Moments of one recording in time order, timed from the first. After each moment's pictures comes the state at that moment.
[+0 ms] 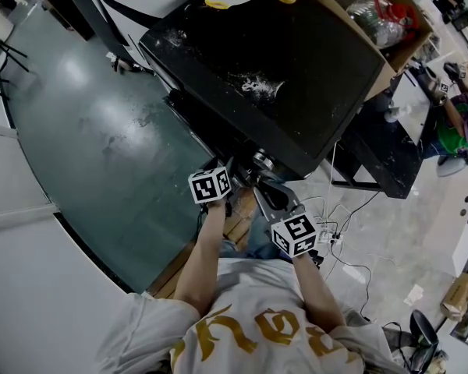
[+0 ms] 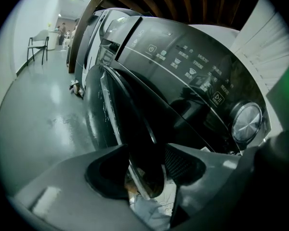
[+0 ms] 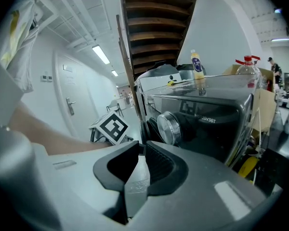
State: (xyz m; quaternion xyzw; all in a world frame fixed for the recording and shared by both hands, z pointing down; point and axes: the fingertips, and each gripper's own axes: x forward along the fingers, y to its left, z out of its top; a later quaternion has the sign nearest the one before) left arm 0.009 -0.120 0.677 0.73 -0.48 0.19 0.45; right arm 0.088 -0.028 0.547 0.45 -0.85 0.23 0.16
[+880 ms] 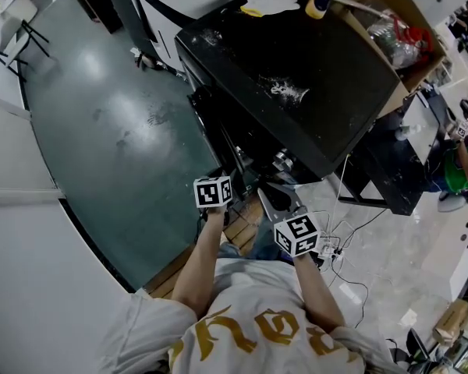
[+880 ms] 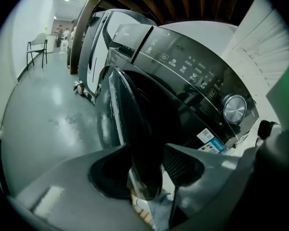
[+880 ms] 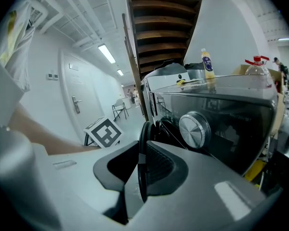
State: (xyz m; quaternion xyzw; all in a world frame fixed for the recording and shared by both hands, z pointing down) left arm -0.041 -0.084 0.681 0.73 -0.48 0.21 0.44; right arm 0.047 -0.022 0.545 0.42 -0.87 0.22 0.16
